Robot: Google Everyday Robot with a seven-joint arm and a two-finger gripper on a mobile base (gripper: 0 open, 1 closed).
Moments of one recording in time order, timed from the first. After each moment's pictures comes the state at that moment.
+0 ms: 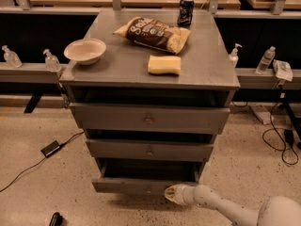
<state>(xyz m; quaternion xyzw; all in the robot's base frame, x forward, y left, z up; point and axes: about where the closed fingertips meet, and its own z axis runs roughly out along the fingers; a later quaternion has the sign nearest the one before) 0.565 -0.109 0.152 -0.66 0.66 0.07 0.36</state>
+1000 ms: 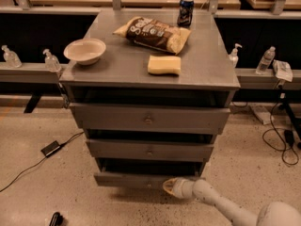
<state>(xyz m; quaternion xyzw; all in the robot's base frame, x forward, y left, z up) 0.600 -0.105 0.158 -0.64 0.65 0.06 0.40</state>
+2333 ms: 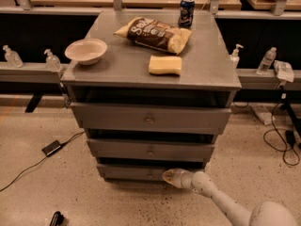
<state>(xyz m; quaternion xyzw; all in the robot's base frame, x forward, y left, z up) 0.659 -0.105 0.173 -0.64 0.63 0.02 0.44</state>
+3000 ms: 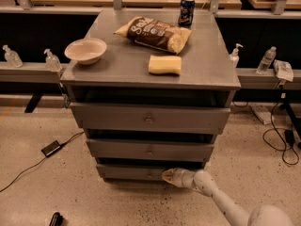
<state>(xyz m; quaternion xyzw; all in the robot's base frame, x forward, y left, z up) 0.664 -0.104 0.175 -0.65 0.61 0.04 0.46</state>
